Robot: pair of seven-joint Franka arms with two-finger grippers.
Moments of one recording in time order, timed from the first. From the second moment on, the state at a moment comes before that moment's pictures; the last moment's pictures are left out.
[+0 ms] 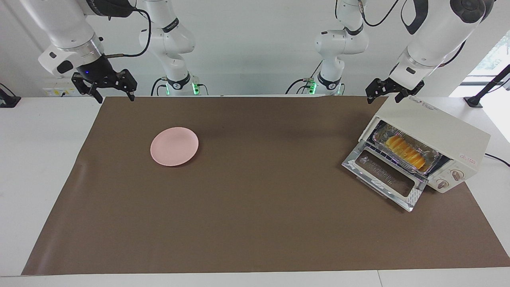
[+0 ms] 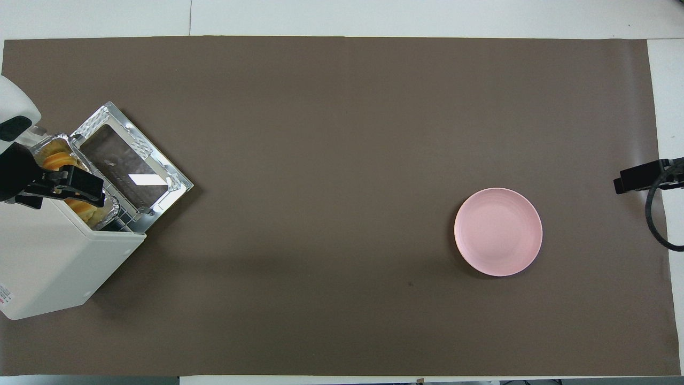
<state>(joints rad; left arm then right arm) -0.07 -0.03 -0.04 -1.61 0.00 1.40 -0.06 -0.06 -0.08 0.00 -1.64 0.00 1.50 -0.12</state>
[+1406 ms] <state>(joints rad) -0.07 0.26 -0.04 -1.50 0.23 1.60 -0.49 -0.07 -0.08 0.00 -1.64 0.00 1.50 -0.12</state>
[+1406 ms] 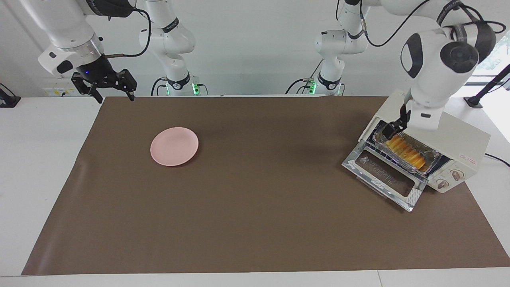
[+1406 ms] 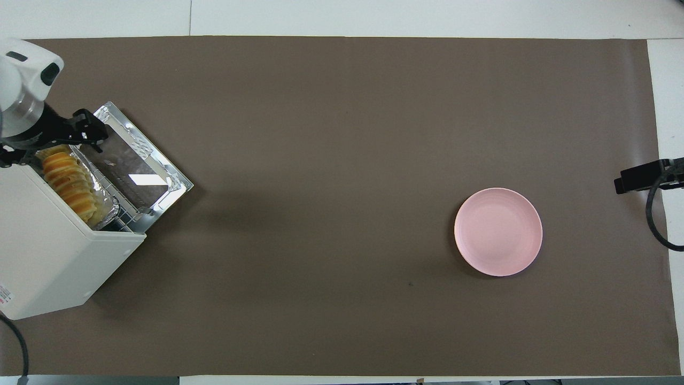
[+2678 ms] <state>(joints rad) -0.03 0.26 -0.02 -1.86 0.29 2.01 -0.62 -0.07 -0.08 0.00 -1.64 0.00 1.50 -0.12</state>
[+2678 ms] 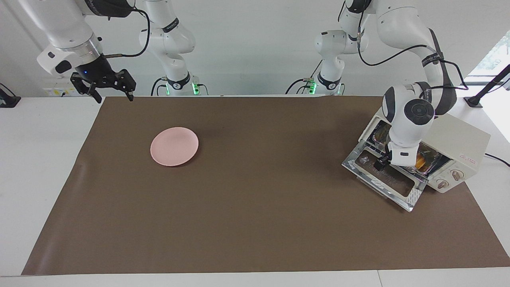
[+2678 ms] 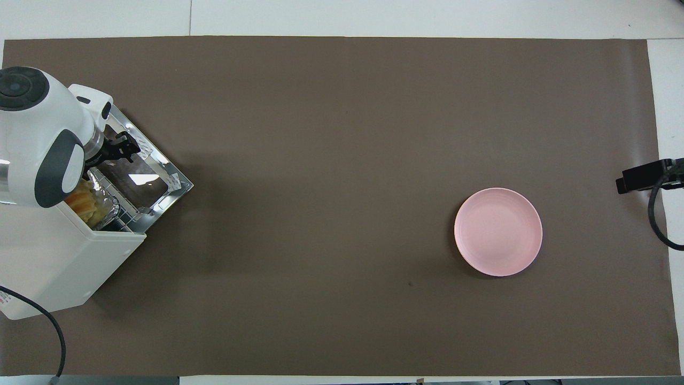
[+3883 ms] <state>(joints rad) -0.45 0.41 -0.05 -1.42 0.19 1.83 -0.62 -0.07 -0.08 0.00 -1.64 0.00 1.50 -0.12</state>
